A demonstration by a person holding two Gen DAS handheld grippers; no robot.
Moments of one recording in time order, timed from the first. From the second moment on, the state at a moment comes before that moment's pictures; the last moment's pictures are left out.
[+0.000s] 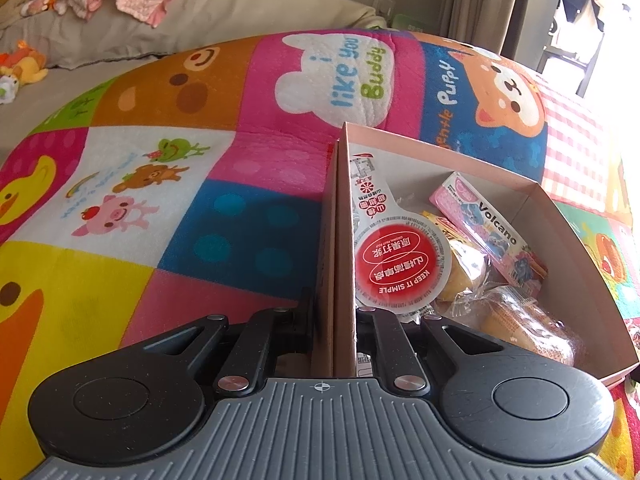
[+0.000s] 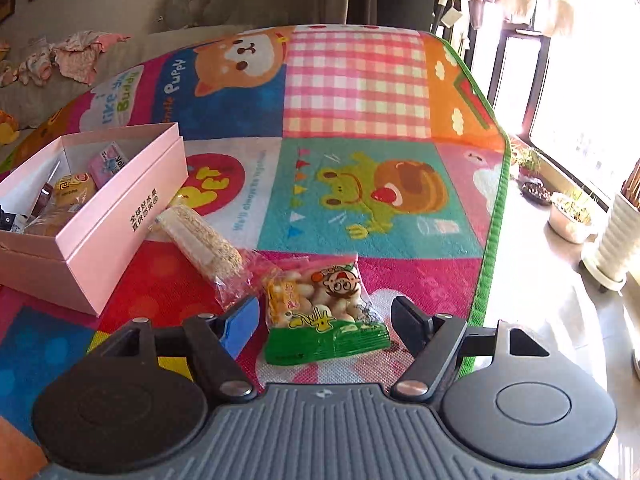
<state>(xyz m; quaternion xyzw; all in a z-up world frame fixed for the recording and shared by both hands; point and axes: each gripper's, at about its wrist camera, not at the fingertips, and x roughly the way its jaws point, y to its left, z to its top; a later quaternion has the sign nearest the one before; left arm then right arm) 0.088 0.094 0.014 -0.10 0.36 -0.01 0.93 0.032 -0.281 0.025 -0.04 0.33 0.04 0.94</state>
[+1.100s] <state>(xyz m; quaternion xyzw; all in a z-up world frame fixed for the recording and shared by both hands) 0.126 0.117 0.032 -0.14 0.45 -0.02 0.88 0.032 -0.270 0.028 -0.06 0.35 0.10 0.93</state>
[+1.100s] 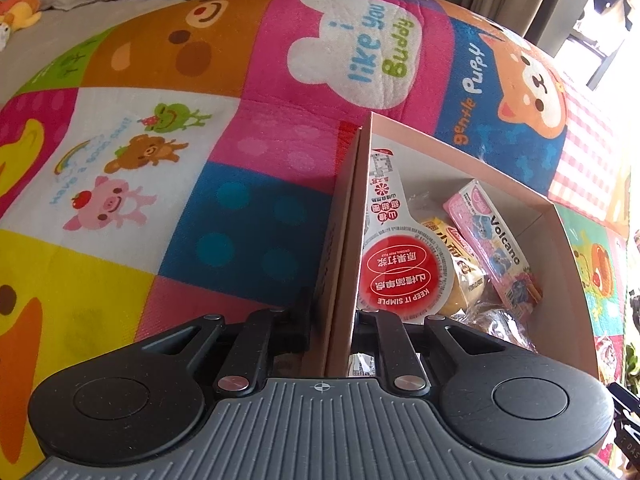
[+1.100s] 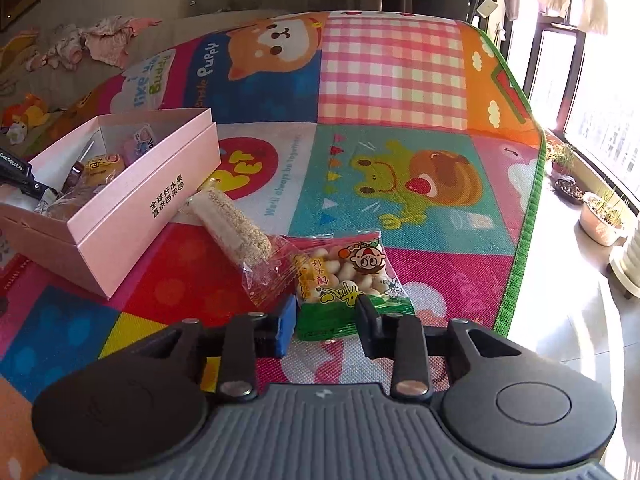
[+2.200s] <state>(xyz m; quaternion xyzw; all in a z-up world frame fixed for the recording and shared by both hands) 0.103 0.094 0.038 -0.06 0.40 -0.02 0.91 0.085 -0.205 0.041 -0.12 0.35 0.18 0.91</state>
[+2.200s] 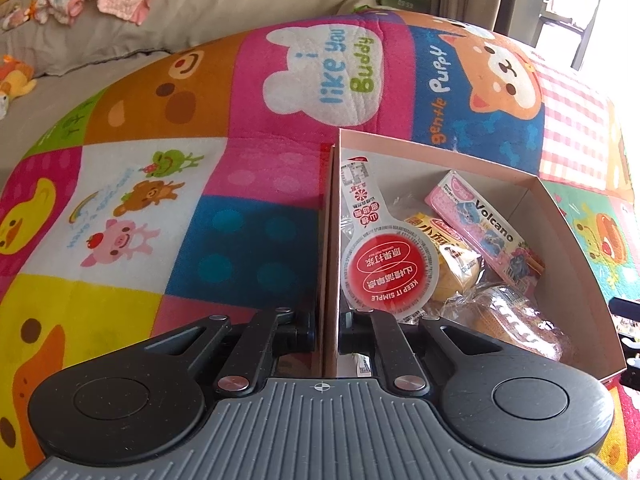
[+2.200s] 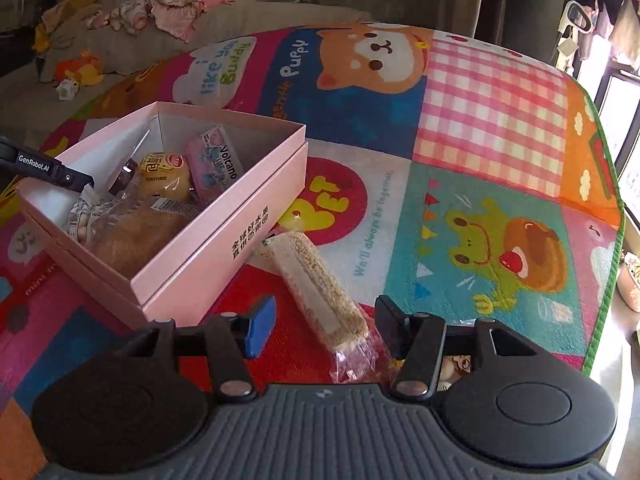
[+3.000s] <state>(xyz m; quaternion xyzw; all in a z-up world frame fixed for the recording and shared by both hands) 0.101 0.097 0.036 -0.09 0.40 -0.02 0.91 0.007 -0.233 0.161 0.03 0.32 0.26 0.91</state>
